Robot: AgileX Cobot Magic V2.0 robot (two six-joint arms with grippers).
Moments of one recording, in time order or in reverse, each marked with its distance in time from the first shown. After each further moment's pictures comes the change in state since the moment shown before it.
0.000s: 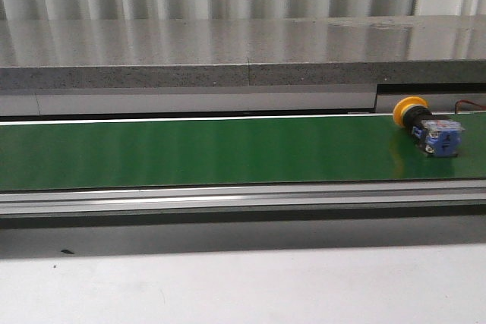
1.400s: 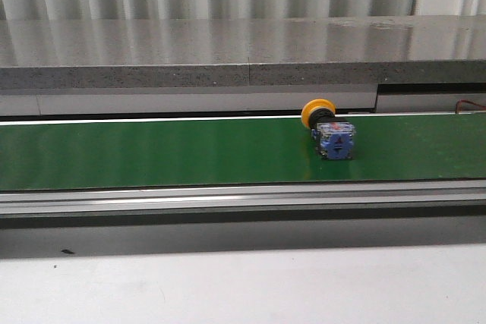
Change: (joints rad) left arm 0.000 0.014 -0.108 0.049 0.266 0.000; right arm 0.000 -0.069 0.037 -0.008 -0.073 -0.002
